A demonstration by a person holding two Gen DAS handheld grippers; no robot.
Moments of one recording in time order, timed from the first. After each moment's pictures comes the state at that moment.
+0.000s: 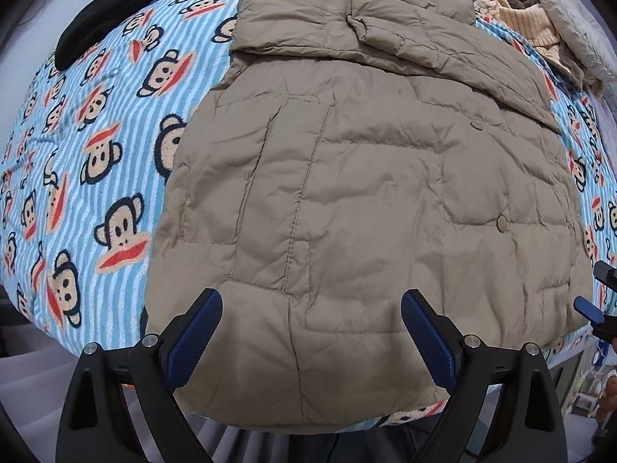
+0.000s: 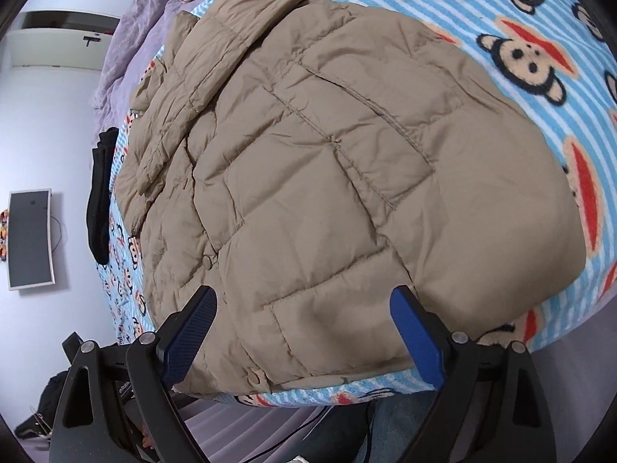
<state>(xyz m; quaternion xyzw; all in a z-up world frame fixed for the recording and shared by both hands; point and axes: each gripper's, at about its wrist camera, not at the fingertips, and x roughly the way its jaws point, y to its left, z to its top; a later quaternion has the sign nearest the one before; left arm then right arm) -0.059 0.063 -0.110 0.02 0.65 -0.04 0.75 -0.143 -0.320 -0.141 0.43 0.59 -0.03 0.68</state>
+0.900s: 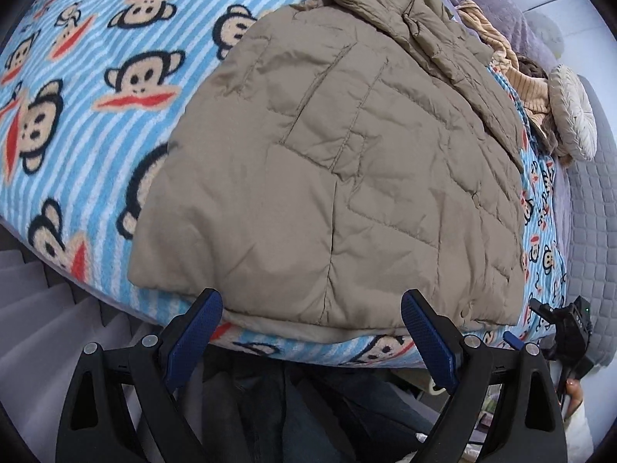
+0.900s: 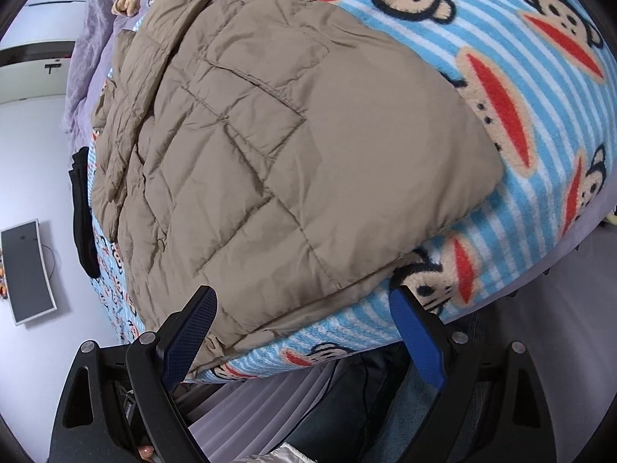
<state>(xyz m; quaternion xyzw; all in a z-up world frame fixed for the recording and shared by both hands) -0.134 0.141 -0.131 -0.20 0.67 -0.07 0.71 -0.198 -0.356 -0.164 0.47 0.61 -0.08 0.63</state>
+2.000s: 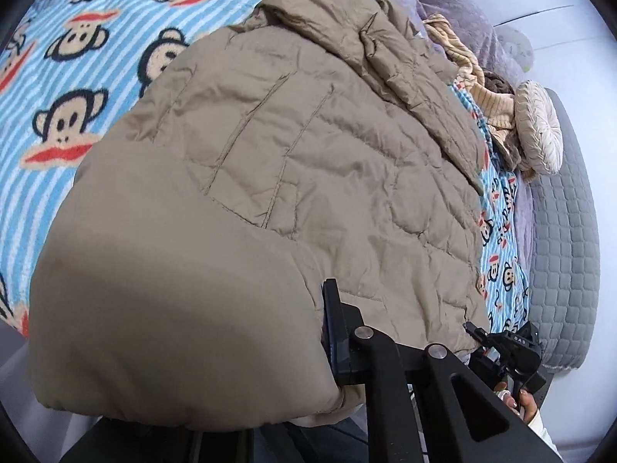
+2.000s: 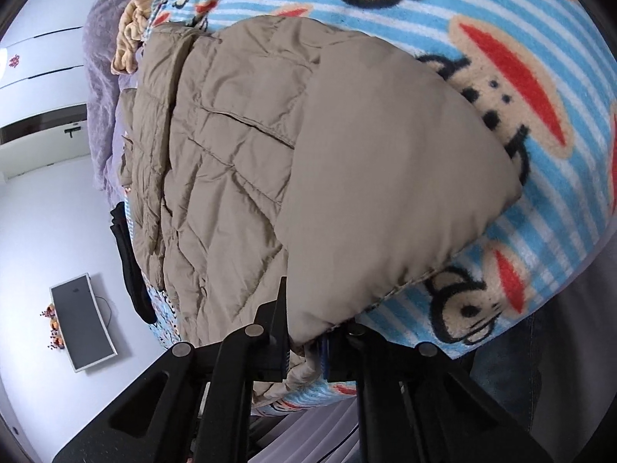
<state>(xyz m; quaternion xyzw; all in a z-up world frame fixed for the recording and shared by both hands) -0.088 0.115 -0.124 -0.25 0.63 -0.13 0.72 -0.191 -0.369 -0.180 0.58 0.52 -0.08 0.62</state>
